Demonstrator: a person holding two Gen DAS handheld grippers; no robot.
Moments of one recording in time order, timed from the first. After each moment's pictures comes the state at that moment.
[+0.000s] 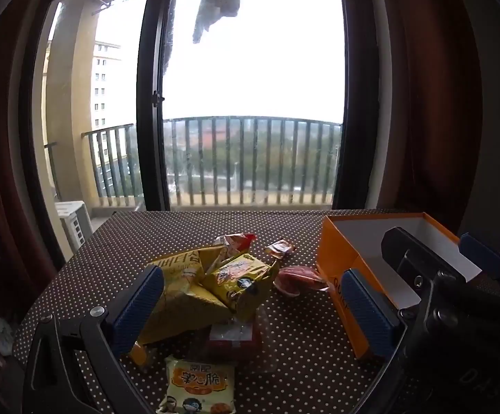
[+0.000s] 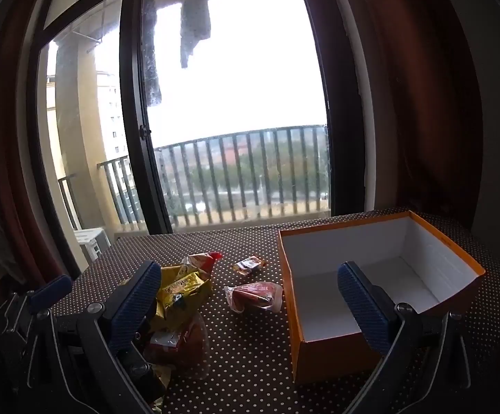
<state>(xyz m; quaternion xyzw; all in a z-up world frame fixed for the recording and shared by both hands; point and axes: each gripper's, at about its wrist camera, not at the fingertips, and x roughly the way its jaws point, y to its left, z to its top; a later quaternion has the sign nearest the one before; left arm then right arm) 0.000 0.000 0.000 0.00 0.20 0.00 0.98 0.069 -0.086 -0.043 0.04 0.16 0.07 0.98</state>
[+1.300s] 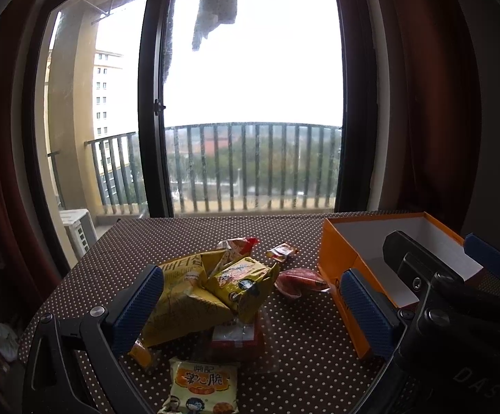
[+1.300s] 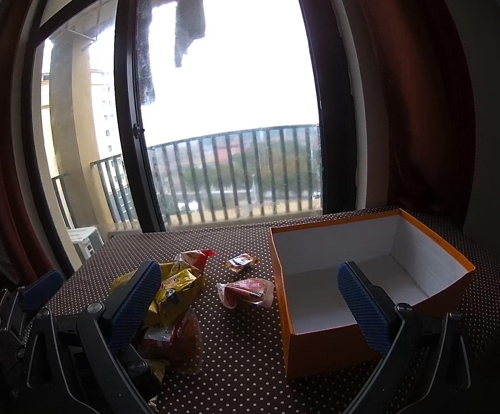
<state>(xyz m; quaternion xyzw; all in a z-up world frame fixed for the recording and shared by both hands) -0.007 -0.005 0.003 0.00 0.20 0.01 0.98 0.065 -0.086 -0.044 0.04 0.17 0.05 0.98</state>
